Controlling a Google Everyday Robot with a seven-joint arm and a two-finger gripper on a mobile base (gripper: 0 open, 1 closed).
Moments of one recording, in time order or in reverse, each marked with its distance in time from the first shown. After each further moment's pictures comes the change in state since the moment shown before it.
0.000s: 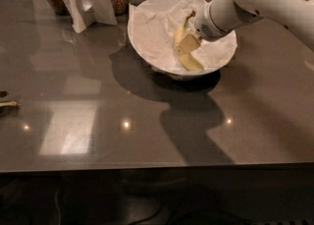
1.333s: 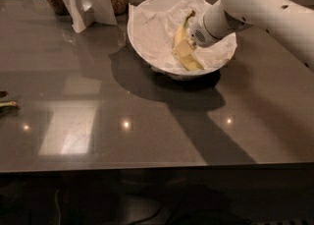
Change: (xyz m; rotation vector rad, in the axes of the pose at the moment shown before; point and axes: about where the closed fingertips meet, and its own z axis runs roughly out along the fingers) arm 0.016 -0.006 0.047 -0.057 0.024 0.121
